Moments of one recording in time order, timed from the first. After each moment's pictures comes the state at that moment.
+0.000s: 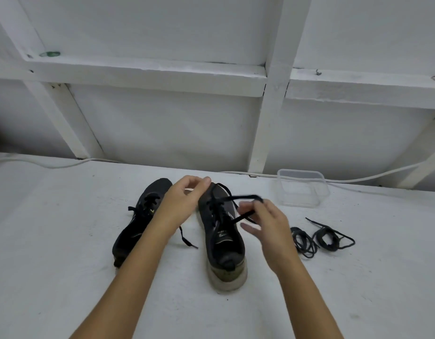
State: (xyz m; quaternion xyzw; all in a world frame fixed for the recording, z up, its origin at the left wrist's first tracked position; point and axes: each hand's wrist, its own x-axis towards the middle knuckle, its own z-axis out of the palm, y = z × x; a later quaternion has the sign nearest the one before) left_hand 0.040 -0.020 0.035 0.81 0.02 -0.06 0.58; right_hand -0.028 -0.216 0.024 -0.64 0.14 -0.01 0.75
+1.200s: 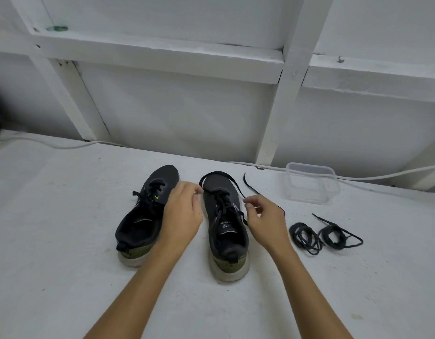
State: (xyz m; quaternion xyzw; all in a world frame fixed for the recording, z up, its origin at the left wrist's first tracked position) left_hand 0.011 -0.023 -0.013 0.91 -0.05 0.19 0.37; right_hand 0.001 -0.224 -0.028 -0.87 0.07 -0.07 0.48
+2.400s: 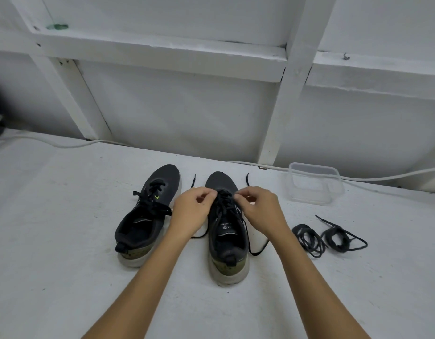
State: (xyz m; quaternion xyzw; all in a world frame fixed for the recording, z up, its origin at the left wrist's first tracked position) left_hand 0.029 -0.038 -0.009 0.87 0.05 0.00 0.49; right_hand 0.032 -0.223 -0.014 -0.89 0.01 -0.01 0.45
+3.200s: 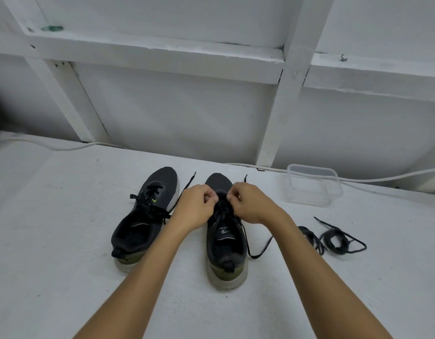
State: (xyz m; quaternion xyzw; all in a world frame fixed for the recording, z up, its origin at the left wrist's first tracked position) left_hand 0.053 -0.040 -0.009 0.93 -0.04 -0.04 0.36; right_hand 0.066 -0.215 -0.001 -0.94 -0.09 0.13 0.30
